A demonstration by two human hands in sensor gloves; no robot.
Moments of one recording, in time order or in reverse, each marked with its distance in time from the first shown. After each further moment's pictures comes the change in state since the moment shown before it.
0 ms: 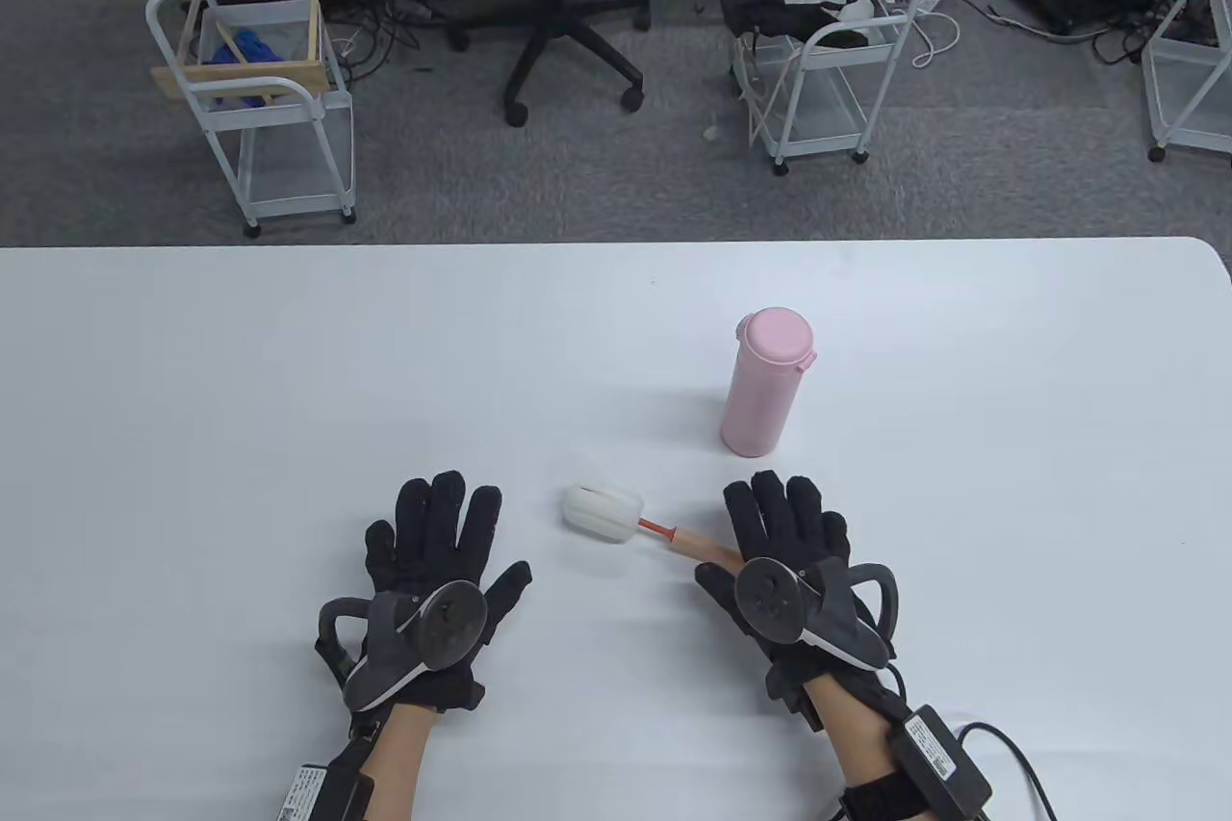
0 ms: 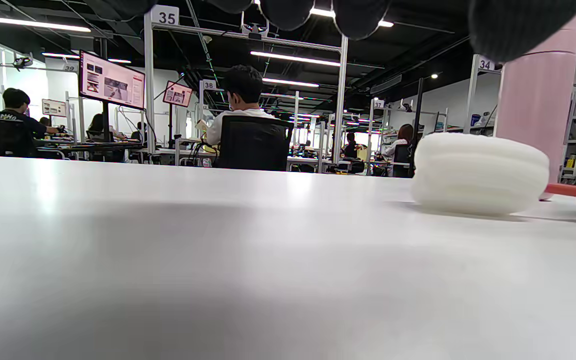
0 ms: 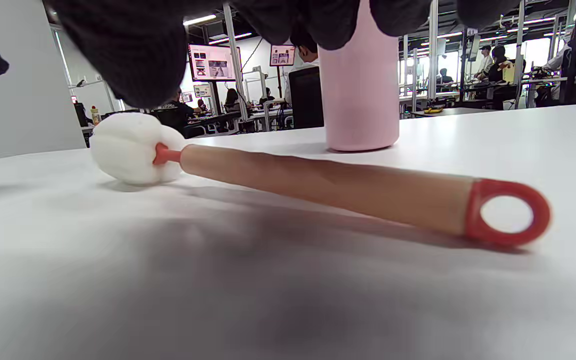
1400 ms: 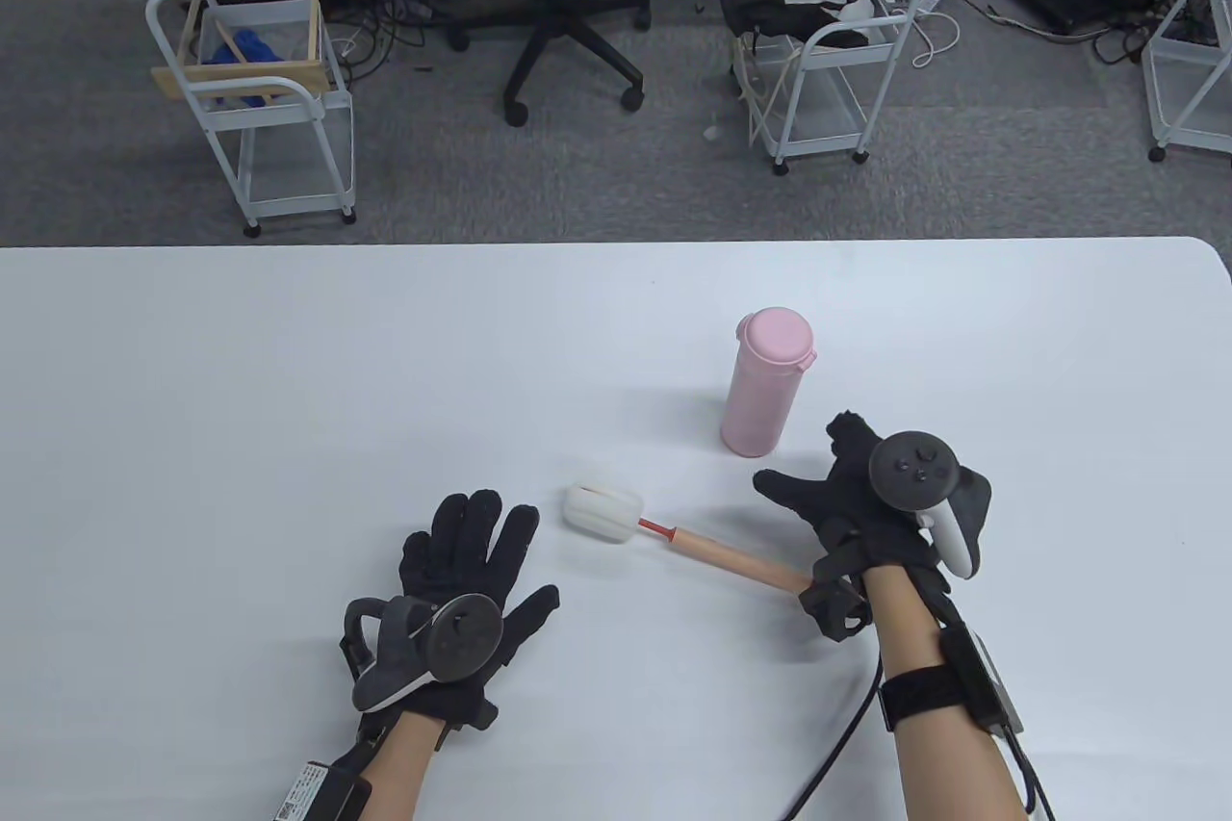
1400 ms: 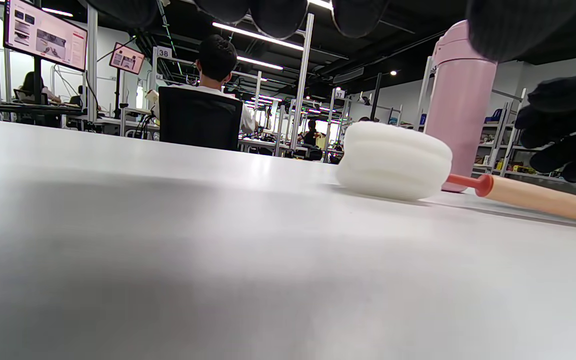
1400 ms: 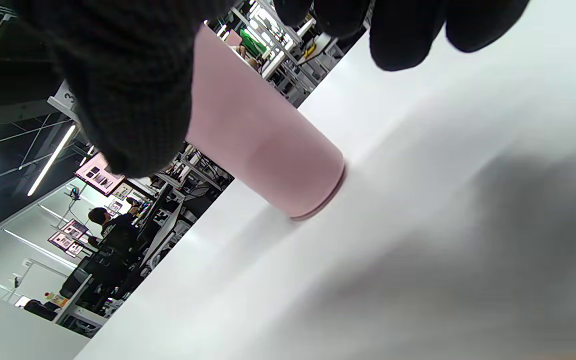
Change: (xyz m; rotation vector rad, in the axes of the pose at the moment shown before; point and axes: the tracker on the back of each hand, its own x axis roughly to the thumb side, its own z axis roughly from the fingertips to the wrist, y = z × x) left_hand 0.017 -0.003 0.003 -0.065 -0.126 0.100; right_hand -0.115 -0.020 -0.067 0.077 0.352 -0.748
